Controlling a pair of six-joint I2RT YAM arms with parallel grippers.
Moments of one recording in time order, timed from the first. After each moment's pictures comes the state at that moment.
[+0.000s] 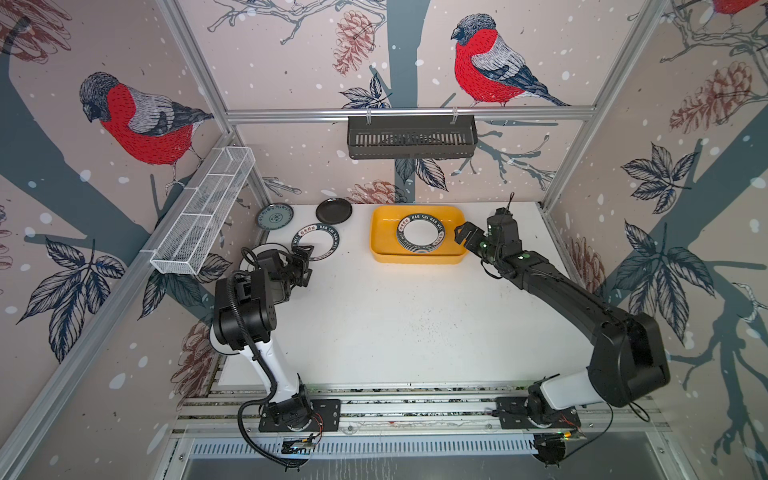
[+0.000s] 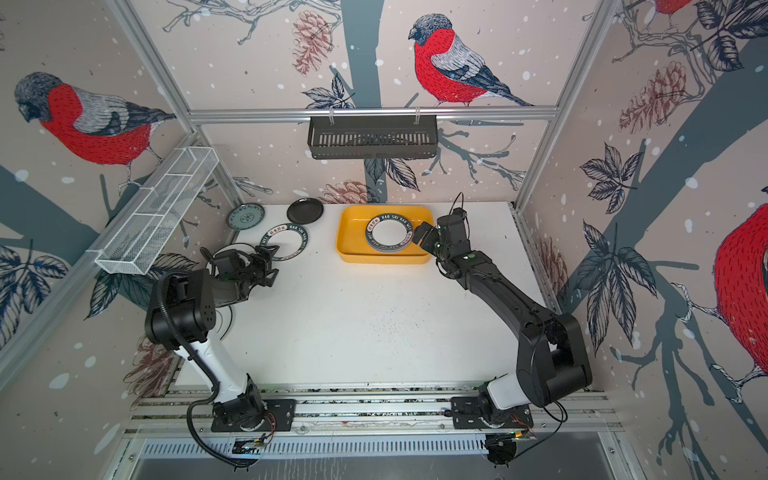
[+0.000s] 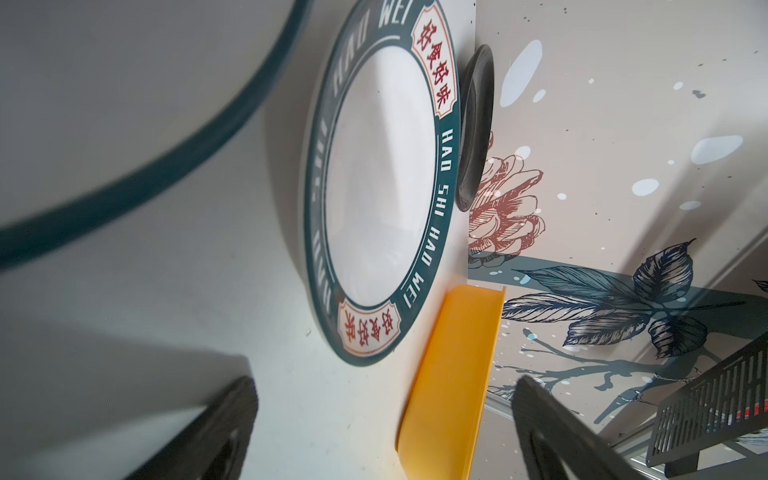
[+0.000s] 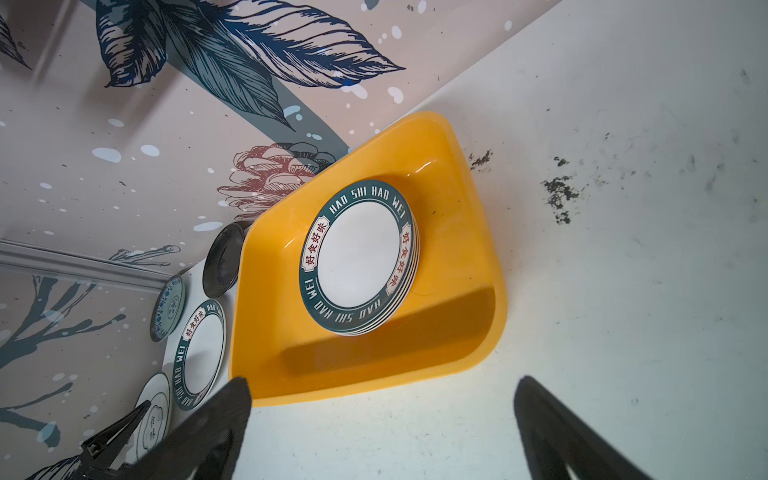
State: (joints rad) left arm 0.30 1.90 0.81 0.52 0.62 -1.20; right arm 0.37 1.46 1.07 -0.15 0.03 0.76
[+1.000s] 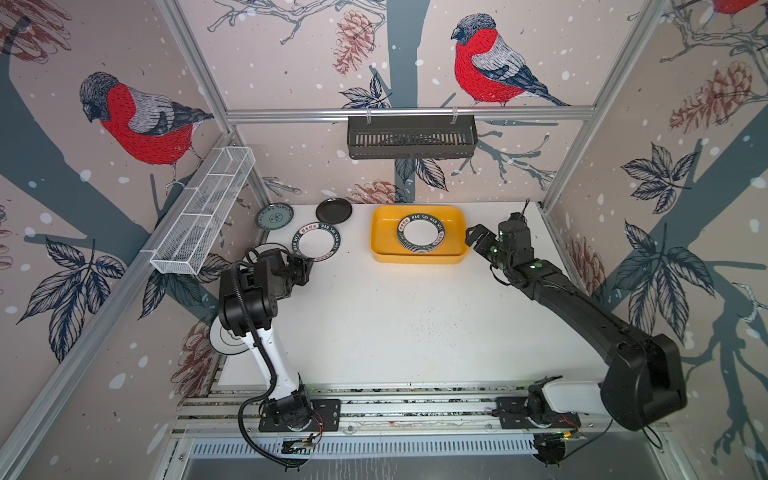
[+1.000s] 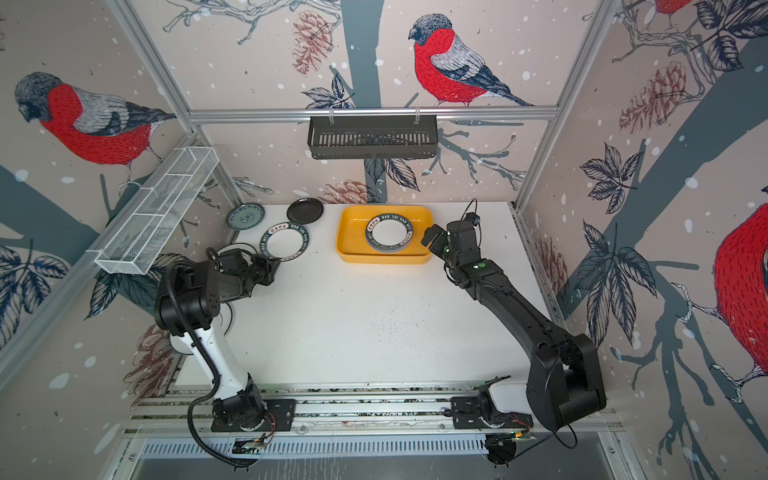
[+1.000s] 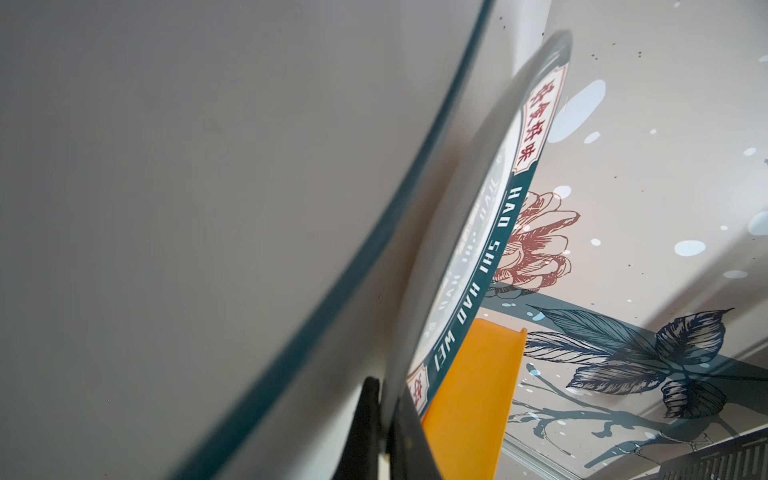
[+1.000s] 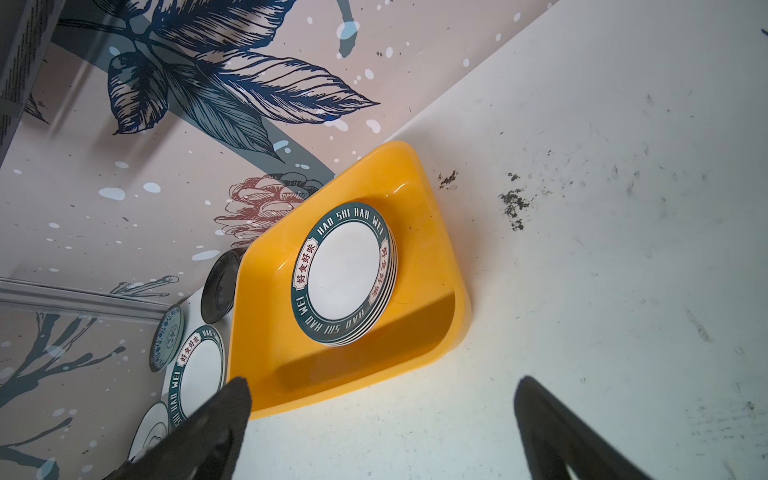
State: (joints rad) left arm 0.30 2.02 0.90 0.50 0.59 -1.28; right arm 0.35 1.34 0.99 -0.15 0.08 0.79
